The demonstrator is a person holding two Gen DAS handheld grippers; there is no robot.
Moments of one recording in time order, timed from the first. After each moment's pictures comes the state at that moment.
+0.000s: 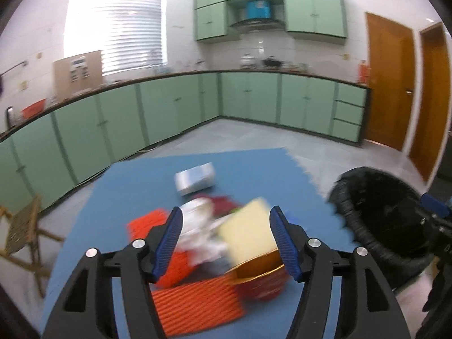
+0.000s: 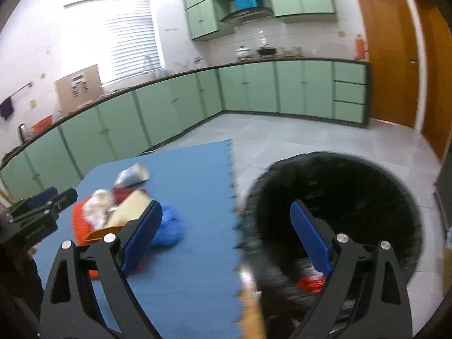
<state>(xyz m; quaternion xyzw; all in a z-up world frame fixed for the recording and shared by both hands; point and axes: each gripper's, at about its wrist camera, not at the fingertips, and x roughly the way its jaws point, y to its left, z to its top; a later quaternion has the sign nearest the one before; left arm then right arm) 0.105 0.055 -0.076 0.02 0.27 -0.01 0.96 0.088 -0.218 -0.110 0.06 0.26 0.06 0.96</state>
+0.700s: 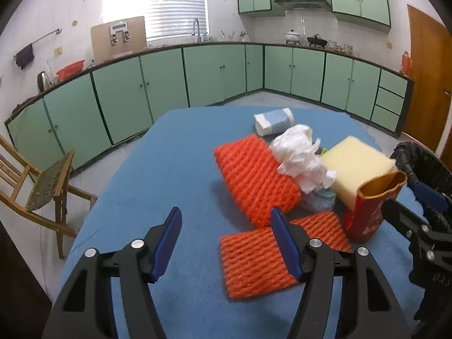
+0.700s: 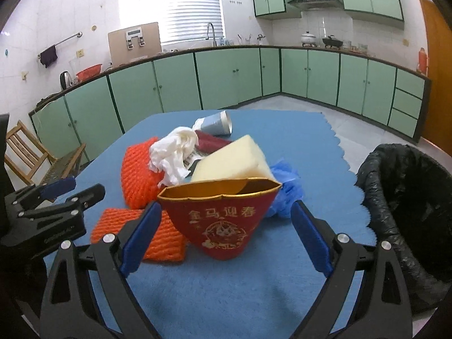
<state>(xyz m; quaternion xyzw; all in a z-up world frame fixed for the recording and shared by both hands) 0.080 0.141 -0.140 0.00 0.34 0.08 0.94 0.100 -0.082 -0.159 -0.01 0.31 0.17 0.94</state>
